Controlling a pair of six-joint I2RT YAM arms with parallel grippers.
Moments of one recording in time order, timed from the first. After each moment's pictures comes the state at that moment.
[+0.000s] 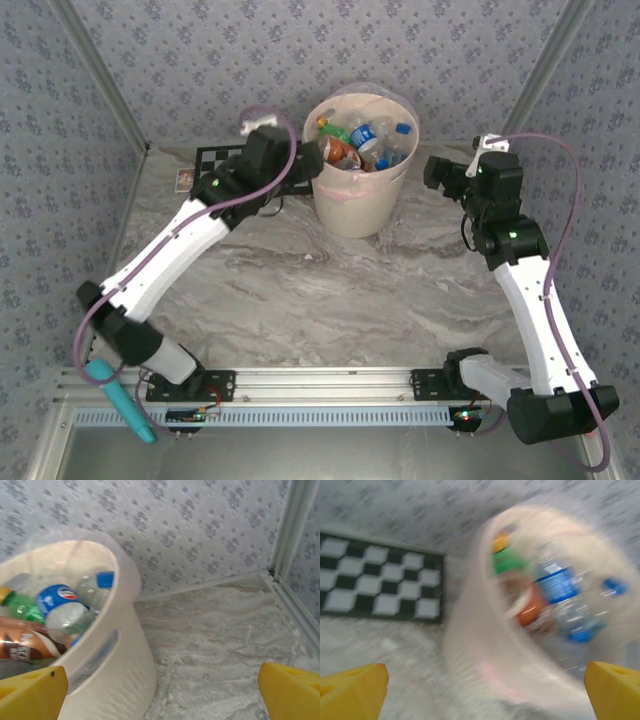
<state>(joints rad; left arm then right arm) -0.71 1.47 1.60 -0.68 -0.38 -0.71 0.16 1.06 1.23 -0.53 0.17 0.27</state>
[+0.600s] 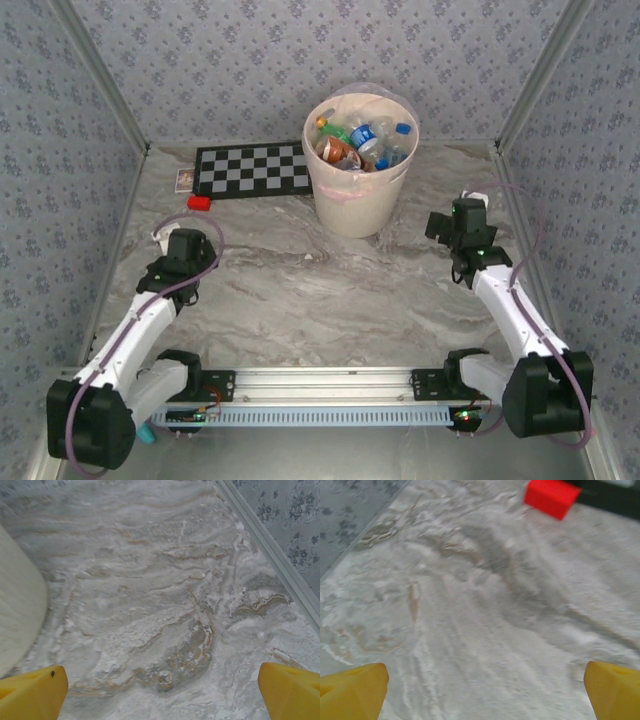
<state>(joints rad) -0.19 0.94 0.58 -0.47 -0.48 -0.48 0.10 1.10 0.73 -0.31 0.33 0.23</state>
